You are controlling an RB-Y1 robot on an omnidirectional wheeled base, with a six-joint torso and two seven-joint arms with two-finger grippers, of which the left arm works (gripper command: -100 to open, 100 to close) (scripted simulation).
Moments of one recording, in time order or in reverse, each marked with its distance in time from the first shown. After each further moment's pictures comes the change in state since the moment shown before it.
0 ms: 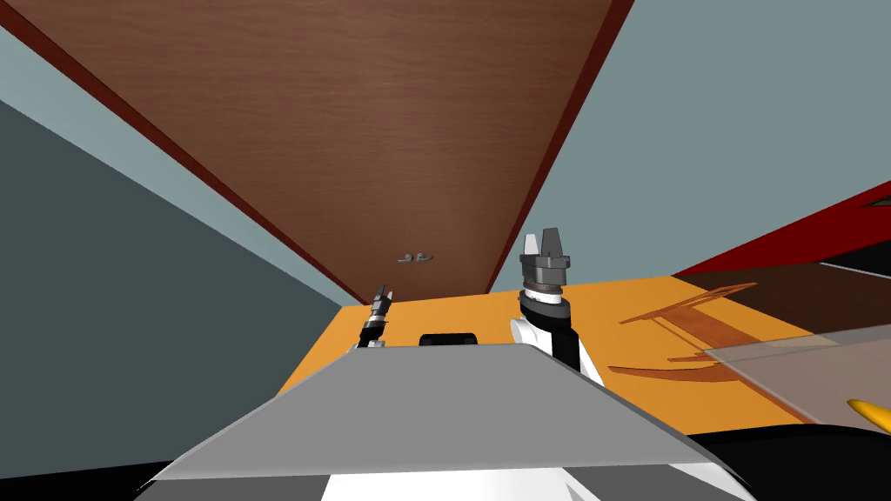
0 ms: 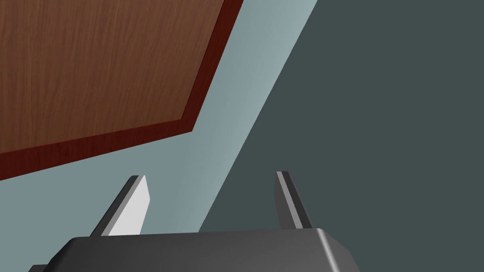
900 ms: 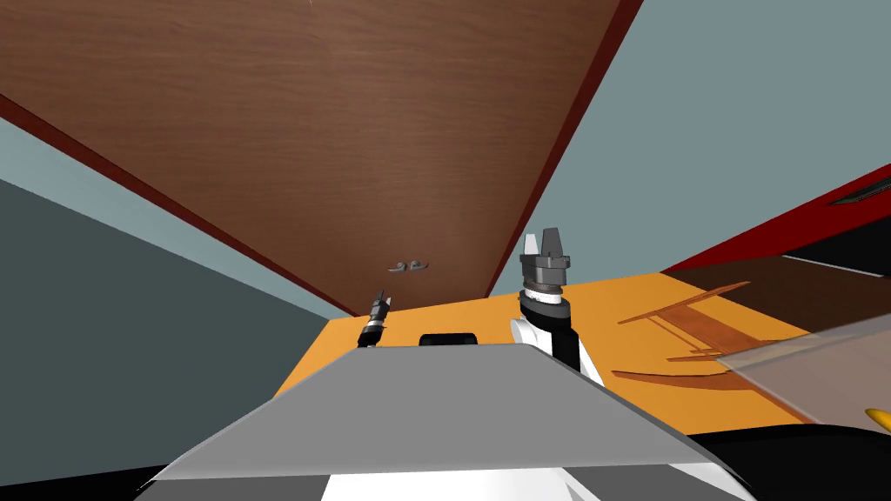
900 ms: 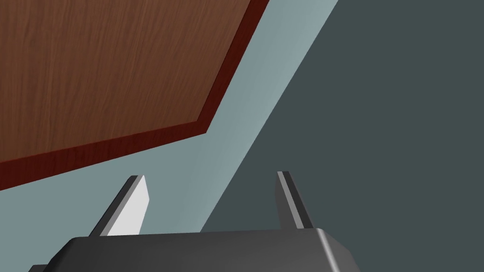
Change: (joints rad) arm -0.040 0.021 0.008 0.172 0.012 -0.036 0.018
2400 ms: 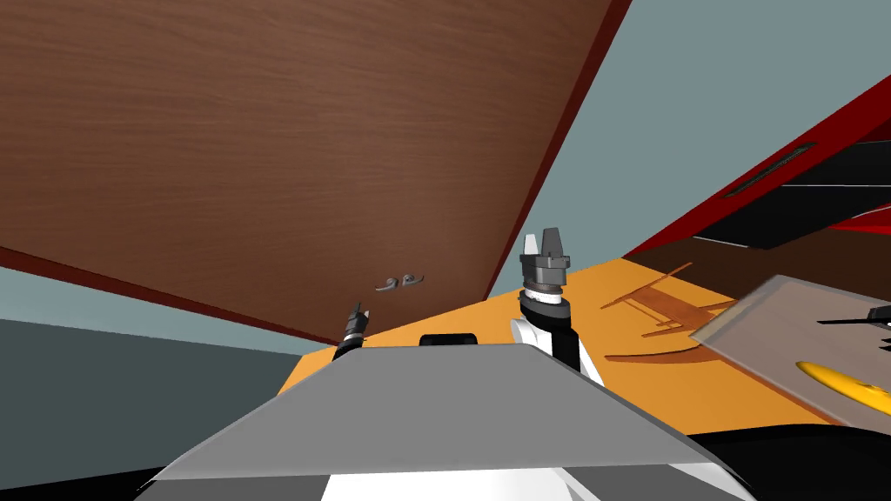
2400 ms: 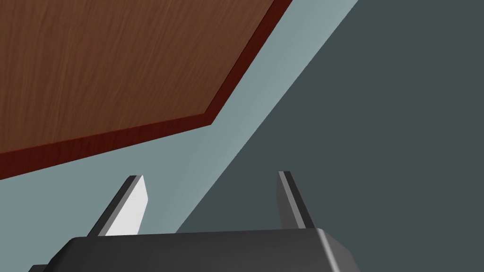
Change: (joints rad) arm -0.020 0.070 0.155 0.220 0.088 -0.019 -0.007
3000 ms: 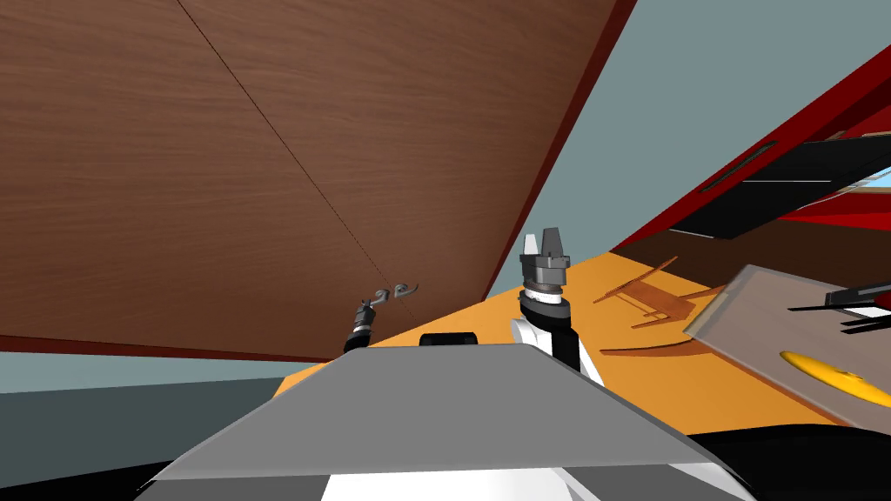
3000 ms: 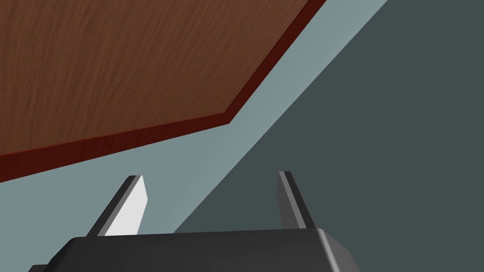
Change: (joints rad) arm -0.061 -0.029 -0.017 0.012 -0.006 -0.009 -0.008
